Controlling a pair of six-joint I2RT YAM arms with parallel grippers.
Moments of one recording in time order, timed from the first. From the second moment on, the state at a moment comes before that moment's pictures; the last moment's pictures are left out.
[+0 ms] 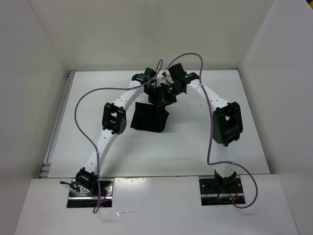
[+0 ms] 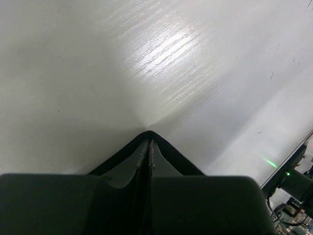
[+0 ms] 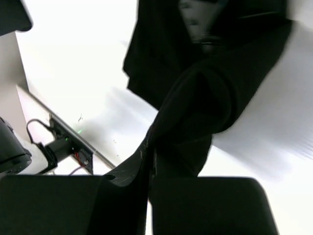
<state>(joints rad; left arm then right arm) -0.42 2.79 2.70 -1.04 0.56 -0.27 0.44 1.99 1.77 -0.80 -0.48 0.40</state>
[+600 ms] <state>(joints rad) -0.14 2.34 2.31 -1.01 0.23 -0.27 0.49 2.06 1.84 -0.84 -0.48 0.39</state>
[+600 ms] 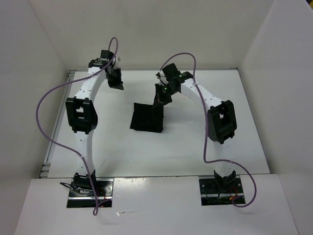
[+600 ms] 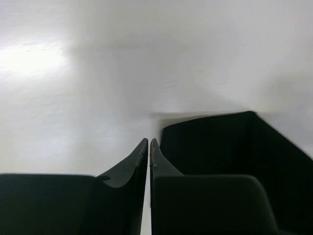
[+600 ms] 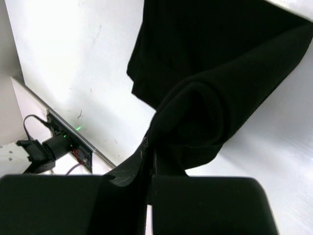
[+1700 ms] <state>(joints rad) -0.14 2.18 1.59 -0.66 0.49 -0.31 0.63 2.61 2.55 -1.05 -0.52 0.40</state>
